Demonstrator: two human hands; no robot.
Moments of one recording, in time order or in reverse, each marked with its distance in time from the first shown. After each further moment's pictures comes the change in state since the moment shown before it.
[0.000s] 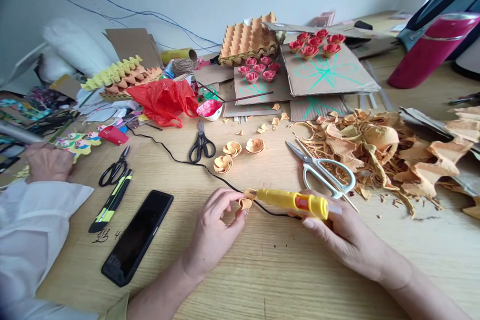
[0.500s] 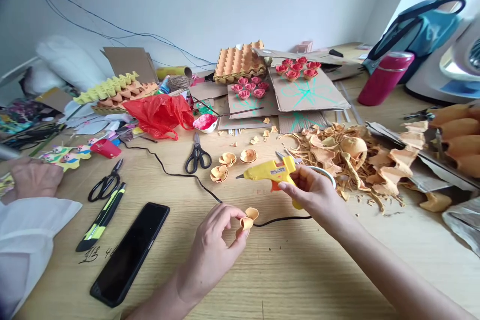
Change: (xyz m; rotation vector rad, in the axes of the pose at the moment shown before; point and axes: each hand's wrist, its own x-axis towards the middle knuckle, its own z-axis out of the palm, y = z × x) left_hand -0.009 0.011 -0.008 -0.002 -0.066 0.096; right_hand 0.053 -0.013 0.007 0.620 0.226 0.478
